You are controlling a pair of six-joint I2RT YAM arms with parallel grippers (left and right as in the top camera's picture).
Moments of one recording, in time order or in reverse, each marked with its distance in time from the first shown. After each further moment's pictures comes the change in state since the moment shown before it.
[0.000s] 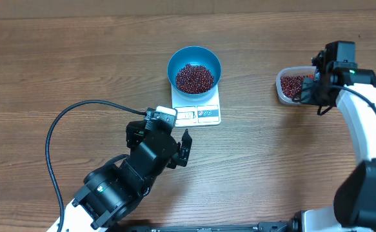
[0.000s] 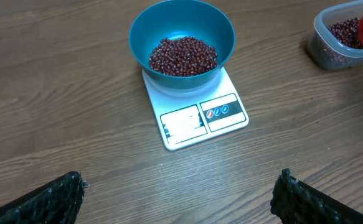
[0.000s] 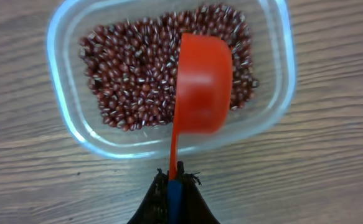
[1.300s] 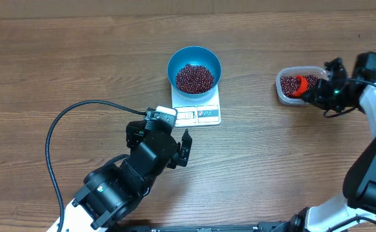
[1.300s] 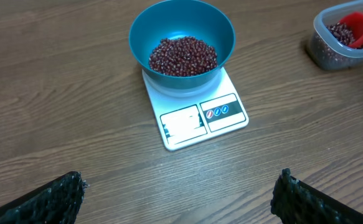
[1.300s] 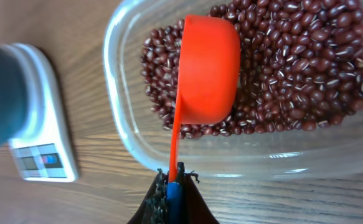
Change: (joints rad) left arm 0.000 0.000 0.000 0.000 0.000 0.000; right arm -0.258 0.122 0.002 0.020 -0.637 -0.087
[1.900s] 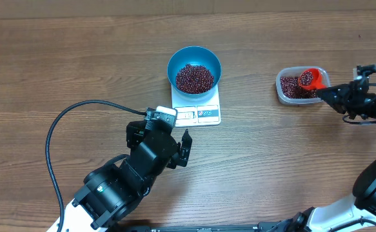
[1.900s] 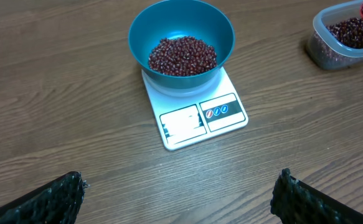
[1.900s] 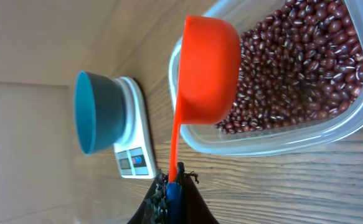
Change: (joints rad) left arm 0.000 0.000 0.000 0.000 0.002 0.000; right arm -0.207 0.000 0.000 -0.074 -0.384 -0.050
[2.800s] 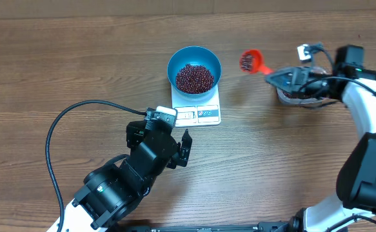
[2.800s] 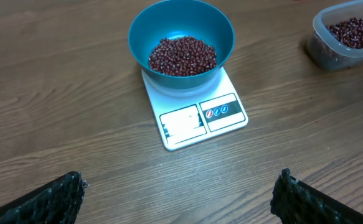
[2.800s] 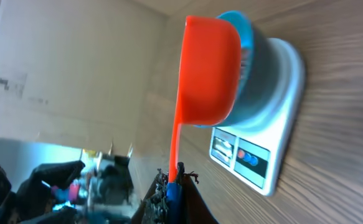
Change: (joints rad) left arm 0.000 0.000 0.000 0.000 0.000 0.000; right arm 0.391 0.000 0.000 0.173 -0.324 0.024
